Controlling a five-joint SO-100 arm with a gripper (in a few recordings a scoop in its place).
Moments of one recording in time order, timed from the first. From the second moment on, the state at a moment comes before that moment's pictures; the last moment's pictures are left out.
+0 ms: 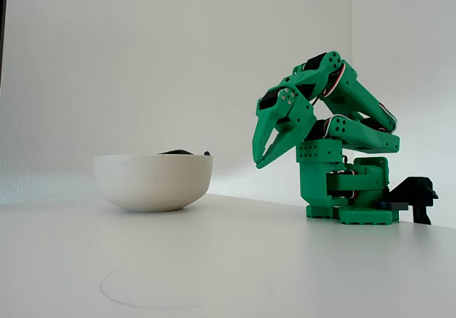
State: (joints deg) arm 1.6 193.4 162.8 76.8 3.8
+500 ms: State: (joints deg) arm 0.4 193.8 166.6 77.8 4.1
